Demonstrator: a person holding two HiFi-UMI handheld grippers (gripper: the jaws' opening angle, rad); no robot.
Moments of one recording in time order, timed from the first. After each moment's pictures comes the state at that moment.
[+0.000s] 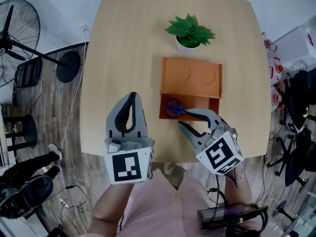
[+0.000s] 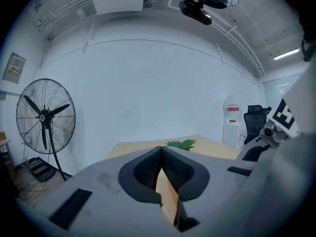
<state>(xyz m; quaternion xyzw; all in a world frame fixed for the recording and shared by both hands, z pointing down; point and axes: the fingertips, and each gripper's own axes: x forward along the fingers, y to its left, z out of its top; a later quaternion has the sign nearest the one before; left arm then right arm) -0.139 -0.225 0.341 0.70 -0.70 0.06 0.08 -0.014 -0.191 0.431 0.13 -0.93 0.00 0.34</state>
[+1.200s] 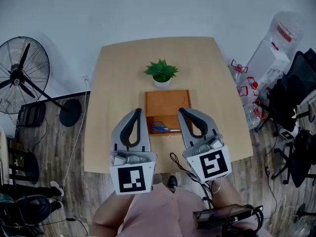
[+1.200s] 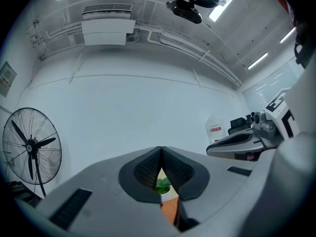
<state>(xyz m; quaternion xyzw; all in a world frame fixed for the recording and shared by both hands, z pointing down) -0.041 -0.152 0.195 0.76 -0.65 0.00 -0.07 0.054 -0.173 0.218 0.41 -0.91 -0.10 0.05</state>
